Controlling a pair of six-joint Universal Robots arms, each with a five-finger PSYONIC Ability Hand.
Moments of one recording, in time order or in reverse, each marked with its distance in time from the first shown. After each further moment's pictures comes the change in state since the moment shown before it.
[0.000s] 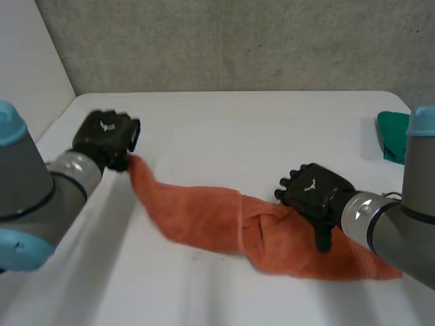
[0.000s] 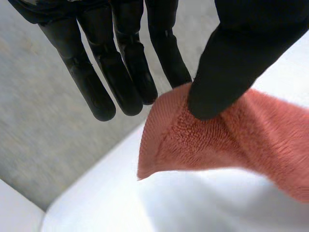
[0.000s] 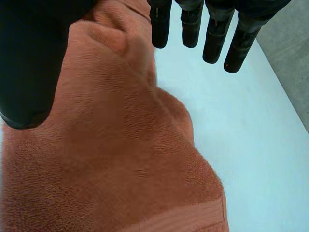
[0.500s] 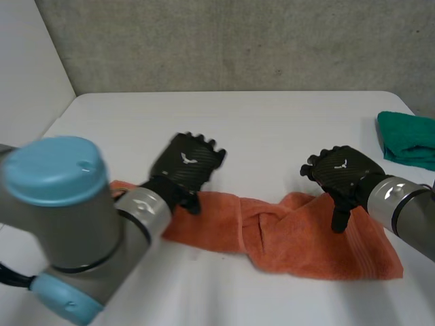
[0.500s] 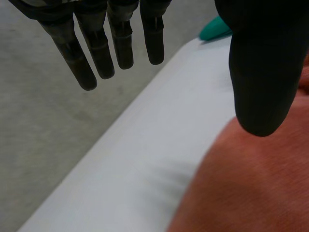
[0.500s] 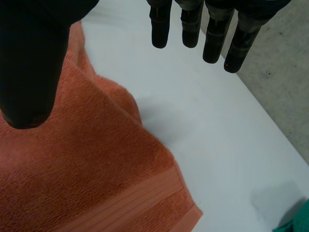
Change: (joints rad) left arm -0.311 -0.048 0.017 -0.010 0.000 0.039; right arm -0.133 -0.044 0.039 -0.101 -0.018 0.146; left_hand -0.562 -0.592 -0.596 -0.600 -0.605; right_hand 0.000 0.000 0.000 0.000 0.000
